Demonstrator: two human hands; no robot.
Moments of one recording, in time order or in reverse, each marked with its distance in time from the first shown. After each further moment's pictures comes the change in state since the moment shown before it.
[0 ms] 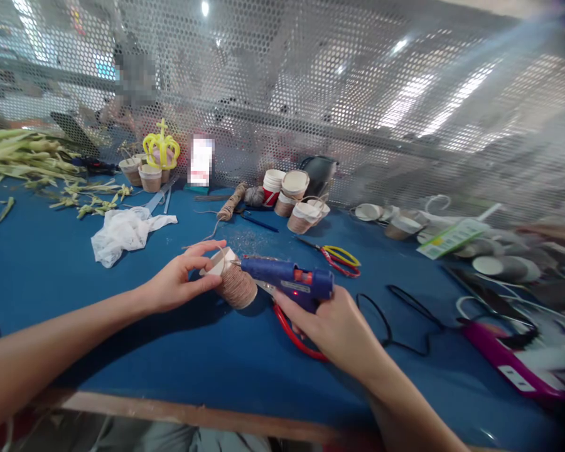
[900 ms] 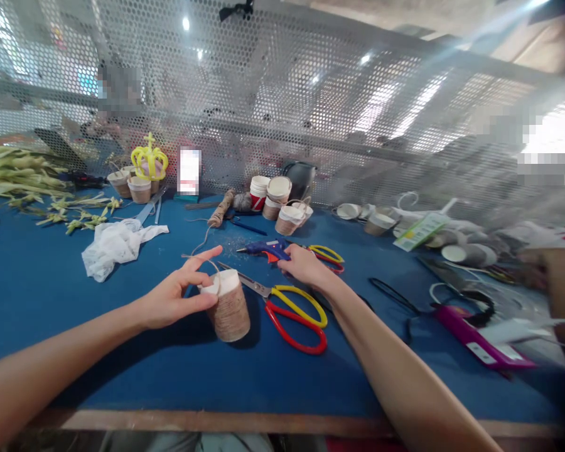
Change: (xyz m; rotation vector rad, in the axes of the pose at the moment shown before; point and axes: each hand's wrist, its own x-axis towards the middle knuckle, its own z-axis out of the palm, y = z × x) left_hand -0.006 0.010 0.002 -0.171 -0.098 -0.014; right_hand 0.087 0.066 -0.014 -0.416 -0.023 0.264
